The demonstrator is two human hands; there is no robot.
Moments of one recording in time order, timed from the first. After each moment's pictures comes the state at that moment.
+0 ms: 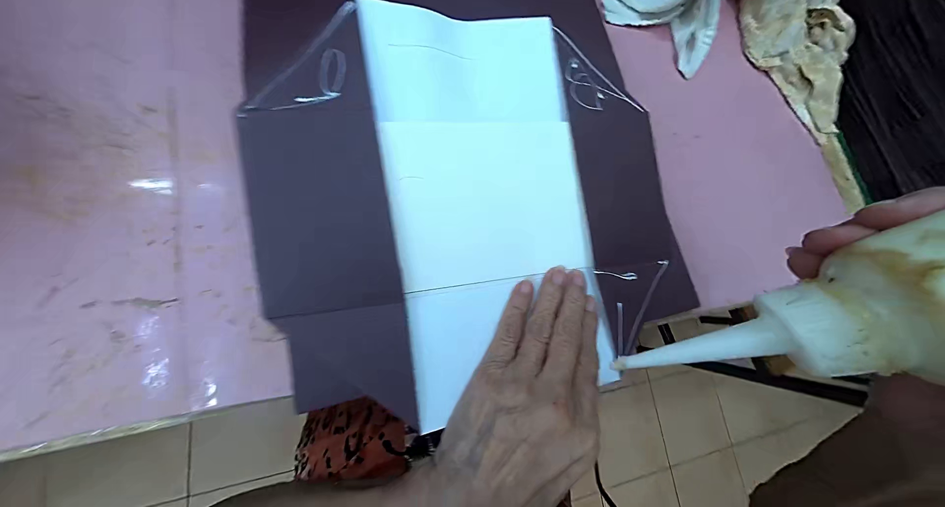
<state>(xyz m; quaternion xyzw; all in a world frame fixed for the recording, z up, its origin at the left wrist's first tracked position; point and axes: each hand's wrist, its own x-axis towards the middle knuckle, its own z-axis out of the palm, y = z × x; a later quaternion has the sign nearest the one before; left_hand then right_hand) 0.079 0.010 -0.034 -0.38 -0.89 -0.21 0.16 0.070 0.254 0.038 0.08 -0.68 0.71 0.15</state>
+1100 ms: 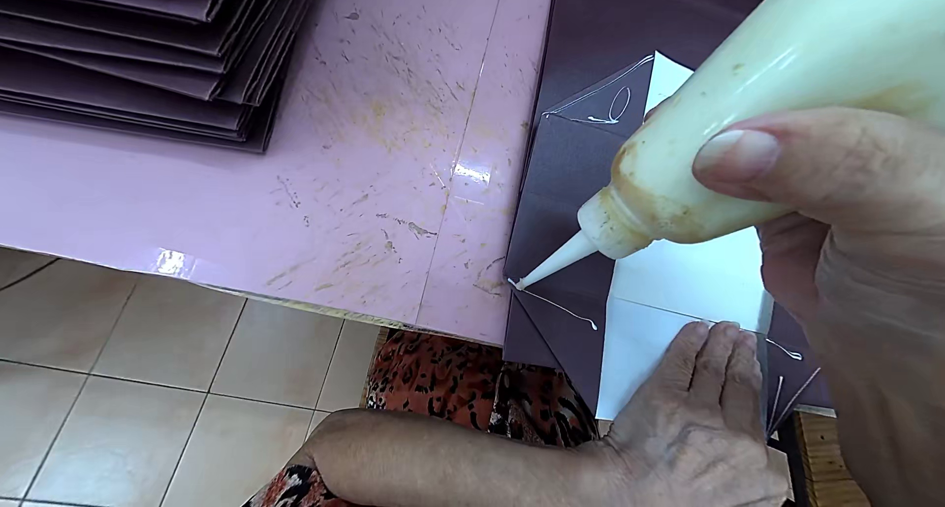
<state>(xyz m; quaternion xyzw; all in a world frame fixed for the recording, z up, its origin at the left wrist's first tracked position) 0.083 0.022 -0.030 -0.34 -0.91 -0.20 0.17 -0.018 0.072 0.050 0.25 -0.77 0.58 0.05</state>
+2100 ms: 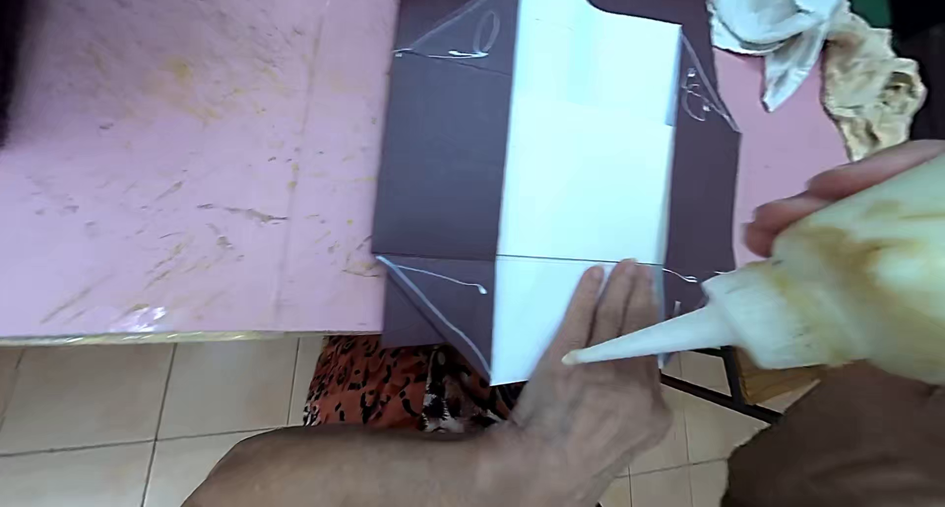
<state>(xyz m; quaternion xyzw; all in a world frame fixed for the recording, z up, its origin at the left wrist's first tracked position) 0.092 0.020 -0.027 -0.35 -0.90 -0.21 0.13 0.041 0.193 0.042 0.19 -0.71 0.67 0.07</state>
